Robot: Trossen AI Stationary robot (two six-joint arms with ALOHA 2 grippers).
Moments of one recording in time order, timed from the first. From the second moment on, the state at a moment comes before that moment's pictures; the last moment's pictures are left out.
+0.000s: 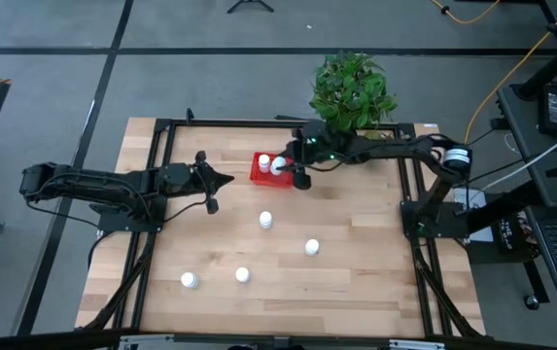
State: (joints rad) left arm 0.11 0.78 0.33 0.11 -0.28 0.04; right arm -0.38 1.76 1.12 0.06 -0.29 -0.35
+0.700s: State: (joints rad) left arm 0.11 0.78 0.33 0.11 -0.28 0.00; right arm -0.42 1.84 1.15 0.03 -0.29 -0.34
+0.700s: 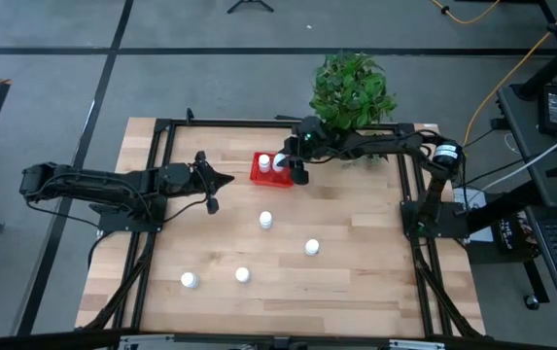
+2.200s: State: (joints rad) left arm 0.11 0.78 0.33 0.11 -0.28 -0.04; right arm -0.38 1.93 1.14 0.13 -0.15 -0.38
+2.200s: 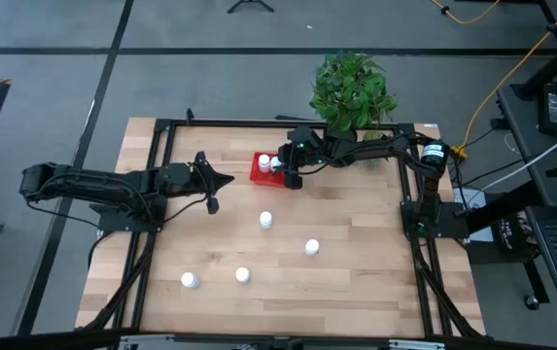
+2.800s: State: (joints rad) left arm 0.11 0.78 0.33 0.11 -0.27 -0.04; right arm -0.39 1.95 1.15 0.15 -0.15 -0.38
